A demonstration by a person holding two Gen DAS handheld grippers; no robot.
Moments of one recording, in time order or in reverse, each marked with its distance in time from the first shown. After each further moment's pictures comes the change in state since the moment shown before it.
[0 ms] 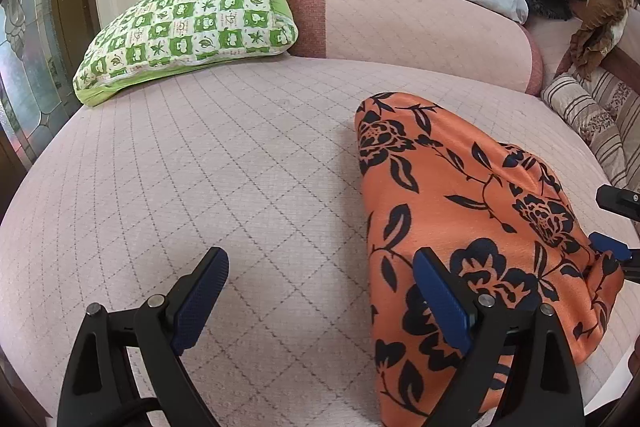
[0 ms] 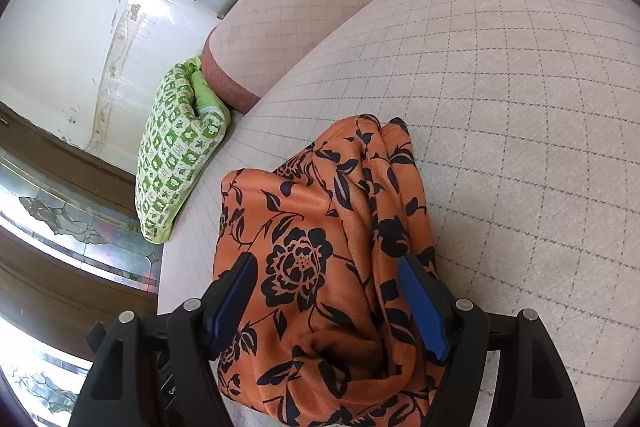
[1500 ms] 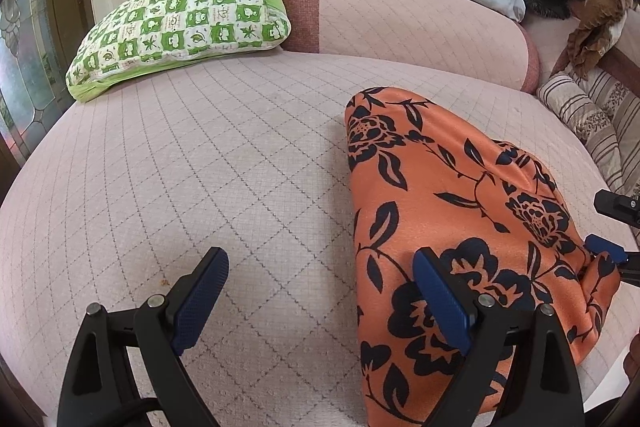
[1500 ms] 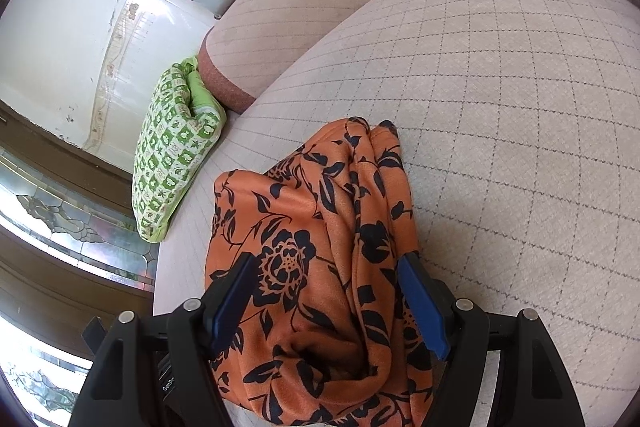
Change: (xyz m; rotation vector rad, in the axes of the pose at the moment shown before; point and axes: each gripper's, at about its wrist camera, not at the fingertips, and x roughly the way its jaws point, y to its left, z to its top) left arm 0.005 -0.007 0.000 -0.005 0.016 -0.024; right arm -0.003 -0.009 0.003 -0.008 0.000 -0.008
